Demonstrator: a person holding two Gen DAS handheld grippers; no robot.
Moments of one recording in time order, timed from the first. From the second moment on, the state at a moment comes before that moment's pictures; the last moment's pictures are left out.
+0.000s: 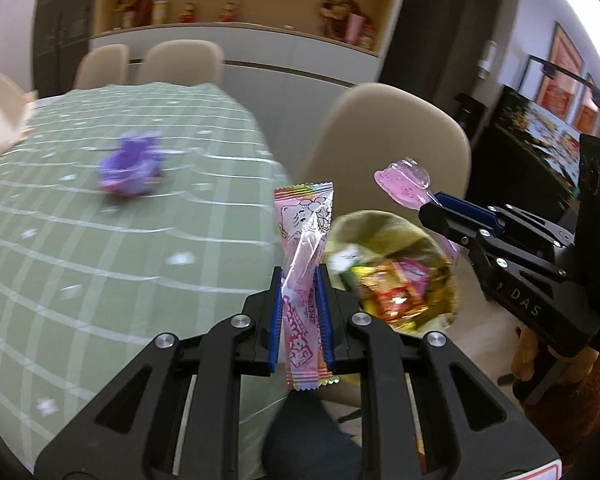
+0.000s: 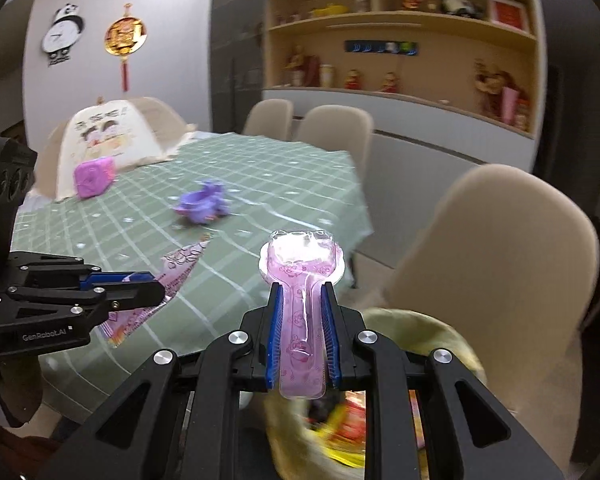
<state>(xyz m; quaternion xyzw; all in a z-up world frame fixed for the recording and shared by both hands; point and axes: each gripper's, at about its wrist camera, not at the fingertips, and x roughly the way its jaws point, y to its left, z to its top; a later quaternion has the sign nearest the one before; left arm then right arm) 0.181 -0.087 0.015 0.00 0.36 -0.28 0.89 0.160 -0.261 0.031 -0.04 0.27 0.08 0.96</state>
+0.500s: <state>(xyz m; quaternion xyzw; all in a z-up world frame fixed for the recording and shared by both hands) 0.228 -0.216 -0.042 0.02 0.41 -0.36 0.84 0.161 -0.374 -0.016 0.02 0.31 -0.02 0.95</state>
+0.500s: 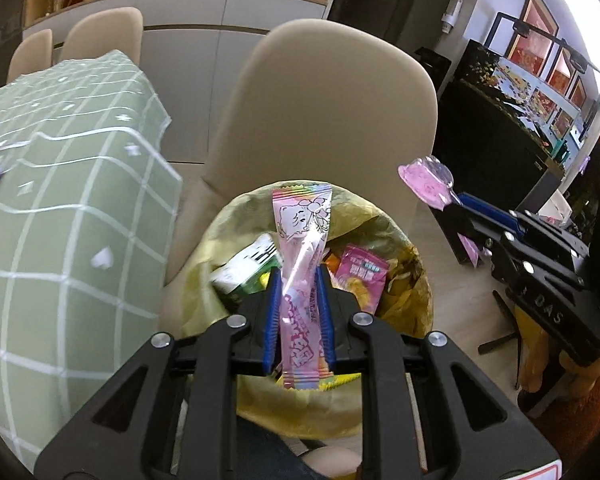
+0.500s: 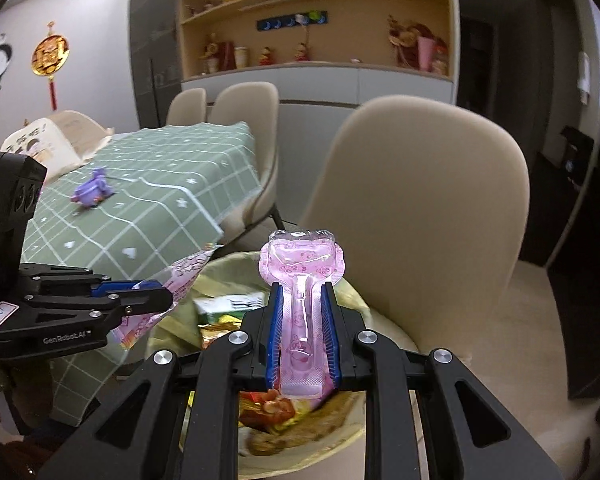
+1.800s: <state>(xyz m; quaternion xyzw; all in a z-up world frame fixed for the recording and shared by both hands) 0.087 -0.015 -0.004 -0.03 0.30 -0.15 0.94 0.126 -0.272 -0.035 0.07 0.34 0.02 0.94</state>
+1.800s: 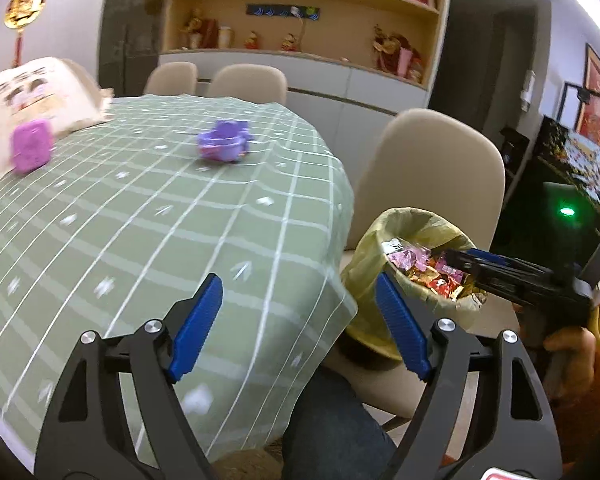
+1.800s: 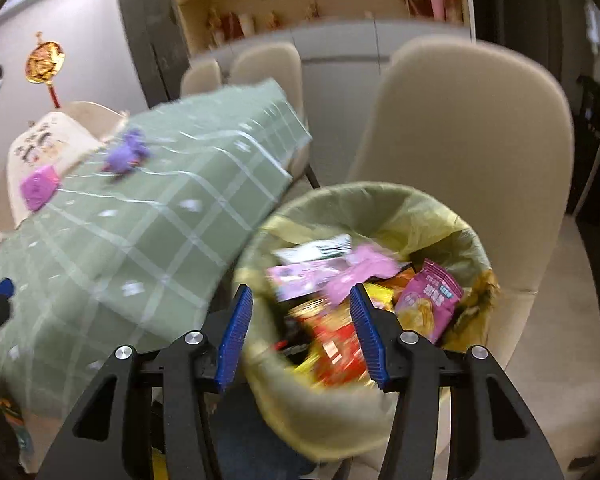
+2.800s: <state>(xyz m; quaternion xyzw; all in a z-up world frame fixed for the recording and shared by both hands) -0.022 0.026 0.000 0.01 0.24 -0.01 0.97 -0.019 -0.176 -0.014 0.02 0.25 0.05 0.97</state>
